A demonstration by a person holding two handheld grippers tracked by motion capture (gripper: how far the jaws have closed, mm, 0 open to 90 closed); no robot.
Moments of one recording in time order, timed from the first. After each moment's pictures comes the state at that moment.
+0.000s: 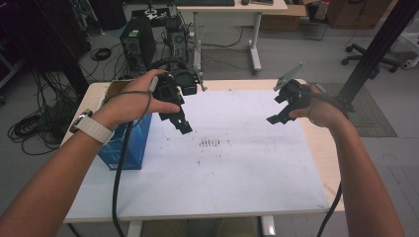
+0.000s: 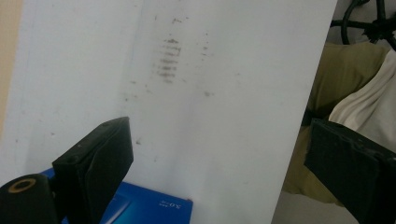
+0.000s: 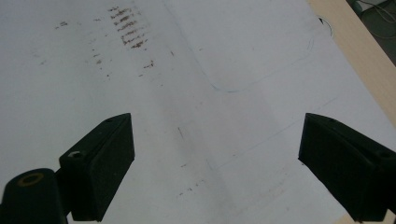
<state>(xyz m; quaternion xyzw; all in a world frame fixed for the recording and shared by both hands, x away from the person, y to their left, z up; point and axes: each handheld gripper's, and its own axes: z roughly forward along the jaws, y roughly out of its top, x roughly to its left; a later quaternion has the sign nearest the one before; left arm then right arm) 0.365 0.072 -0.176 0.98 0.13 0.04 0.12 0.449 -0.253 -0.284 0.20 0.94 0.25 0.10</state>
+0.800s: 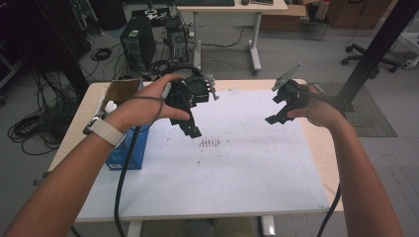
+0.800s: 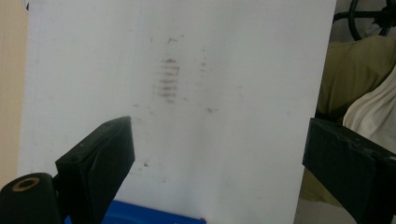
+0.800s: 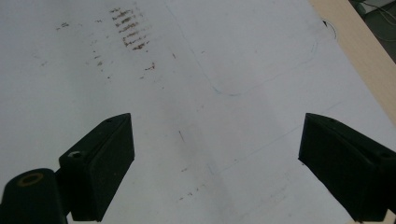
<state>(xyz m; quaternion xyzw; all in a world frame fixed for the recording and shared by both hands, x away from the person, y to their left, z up) 0.359 0.053 -0.187 0.99 0.08 0.06 0.12 0.452 -0.249 -0.287 0.19 0.94 0.25 0.10</state>
